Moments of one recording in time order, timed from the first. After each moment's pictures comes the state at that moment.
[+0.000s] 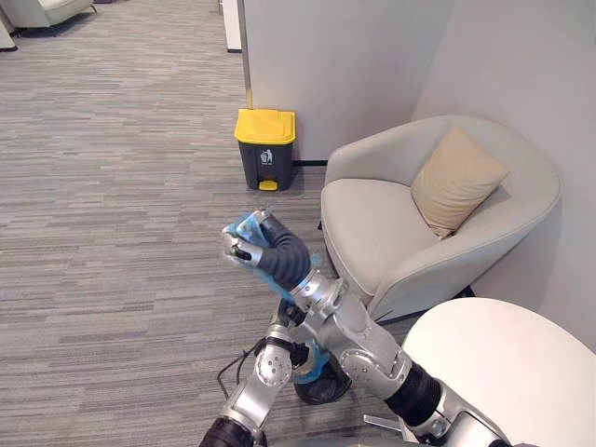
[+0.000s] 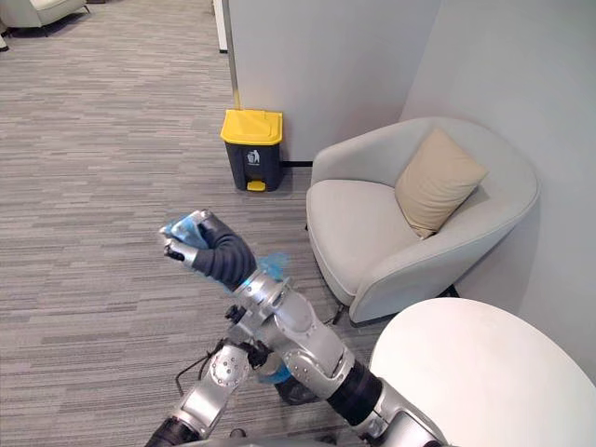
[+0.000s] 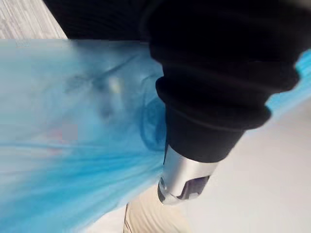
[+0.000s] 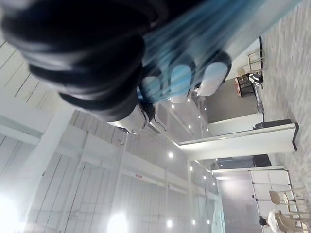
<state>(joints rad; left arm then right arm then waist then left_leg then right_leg) -0.02 0.04 -0.42 0.33 0.31 -0.14 0.31 -0.37 -0.05 0.76 -0.14 0.65 -0.21 0.11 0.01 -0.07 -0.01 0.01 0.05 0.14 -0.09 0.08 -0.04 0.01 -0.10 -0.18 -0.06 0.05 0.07</state>
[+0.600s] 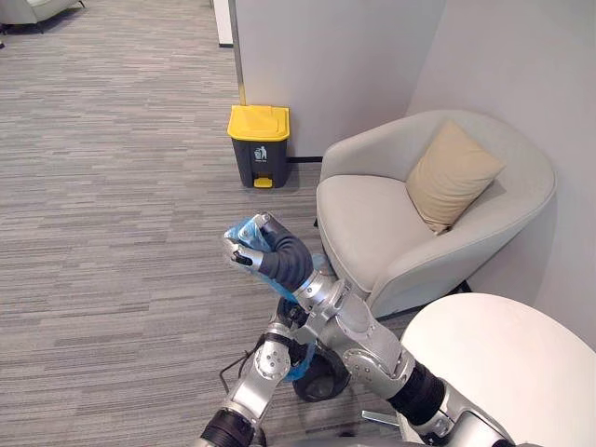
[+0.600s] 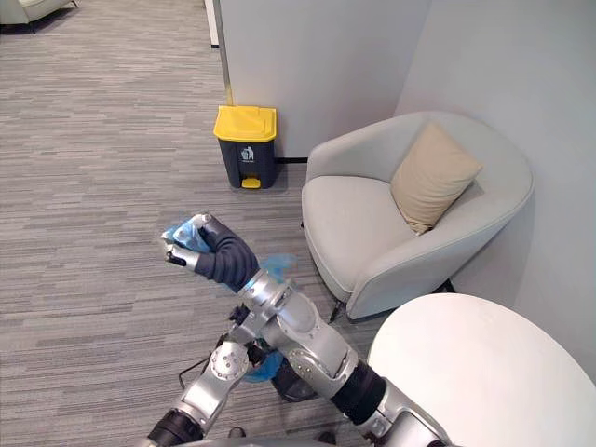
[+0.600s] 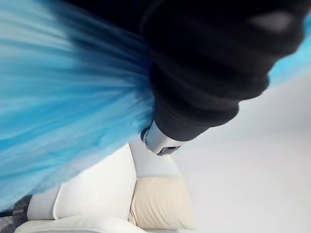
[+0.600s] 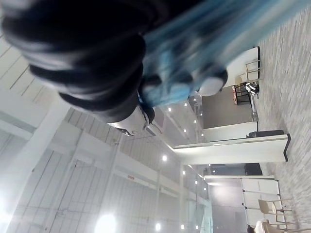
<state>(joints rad) -0.04 0.04 -0.39 0.37 0.20 -0.14 0.28 -0.36 -0.08 0.72 -0.14 0.55 -0.21 0.14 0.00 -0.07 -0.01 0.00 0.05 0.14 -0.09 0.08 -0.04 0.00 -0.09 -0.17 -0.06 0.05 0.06</state>
